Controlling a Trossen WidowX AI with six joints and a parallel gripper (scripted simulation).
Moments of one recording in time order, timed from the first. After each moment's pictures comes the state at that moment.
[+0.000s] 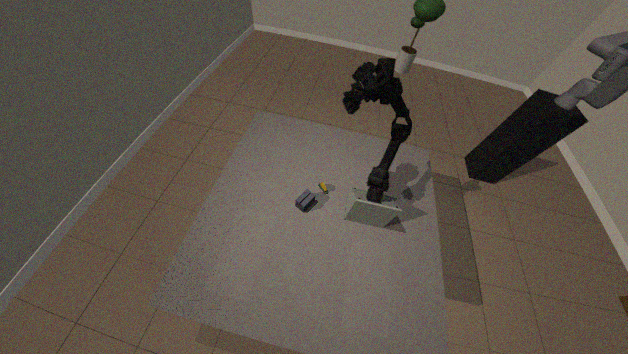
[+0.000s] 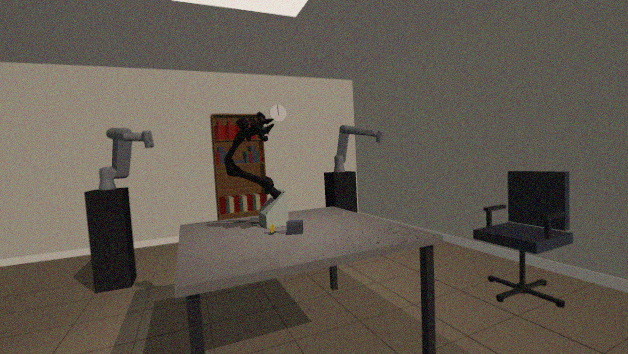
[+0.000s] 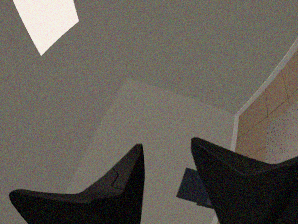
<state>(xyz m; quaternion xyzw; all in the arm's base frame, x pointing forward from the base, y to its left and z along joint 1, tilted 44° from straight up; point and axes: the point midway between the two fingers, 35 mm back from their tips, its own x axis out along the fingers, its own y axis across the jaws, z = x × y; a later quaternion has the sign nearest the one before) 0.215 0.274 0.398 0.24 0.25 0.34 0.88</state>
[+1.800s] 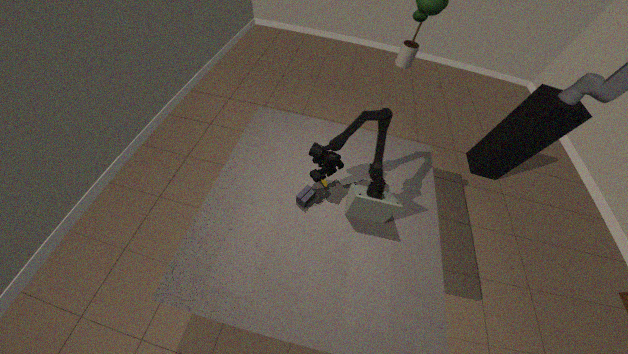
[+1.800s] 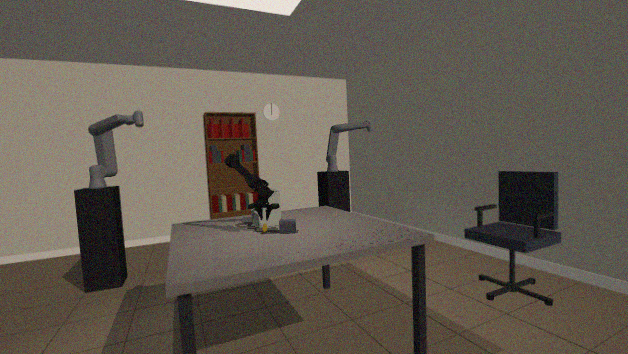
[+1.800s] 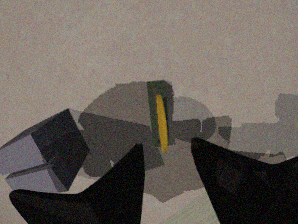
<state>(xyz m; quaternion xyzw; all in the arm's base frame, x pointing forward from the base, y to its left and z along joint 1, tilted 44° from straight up) 0.252 -0.139 0.021 -0.02 0.50 -0.48 0.72</state>
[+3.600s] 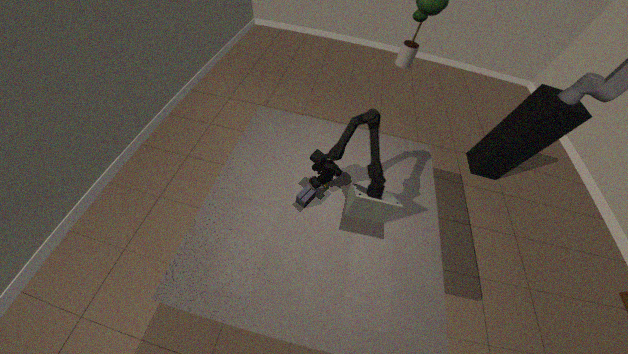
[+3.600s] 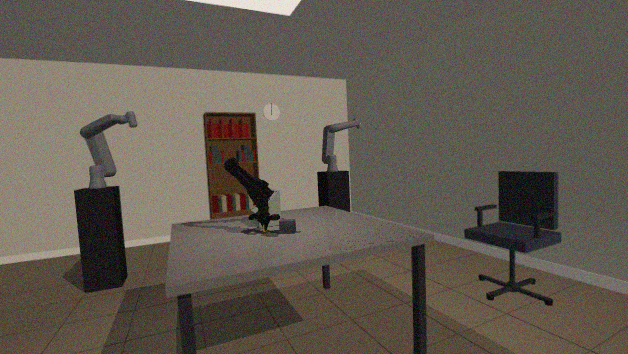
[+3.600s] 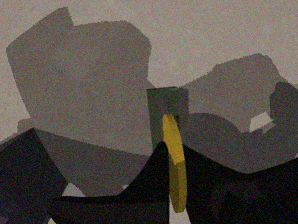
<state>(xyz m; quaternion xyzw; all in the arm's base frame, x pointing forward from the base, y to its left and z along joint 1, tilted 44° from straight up) 0.251 -0.186 -0.027 -0.02 0.50 -0.48 0.72</state>
